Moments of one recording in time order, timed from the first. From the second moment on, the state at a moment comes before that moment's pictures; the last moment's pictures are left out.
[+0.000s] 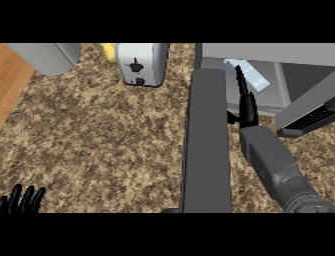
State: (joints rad) left arm 0.61 0.16 -0.05 -1.89 0.30 -0.33 -0.56; right arm -0.87 -0.08 -0.23 -0.14 0.07 -0.43 -0.87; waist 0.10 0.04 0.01
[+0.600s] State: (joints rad) left arm 0.67 0.15 -0.06 -1.90 0.27 -0.33 -0.55; right arm -0.69 -0.06 -0.25 -0.15 0.04 -0.26 -1.03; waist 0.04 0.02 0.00
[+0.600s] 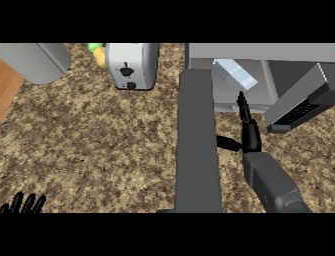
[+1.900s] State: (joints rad) left arm 0.46 0.13 -0.27 -1.75 0.00 -0.33 -0.43; right arm -0.23 -0.25 -0.22 -0.49 -0.02 0.06 -1.04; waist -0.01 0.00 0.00
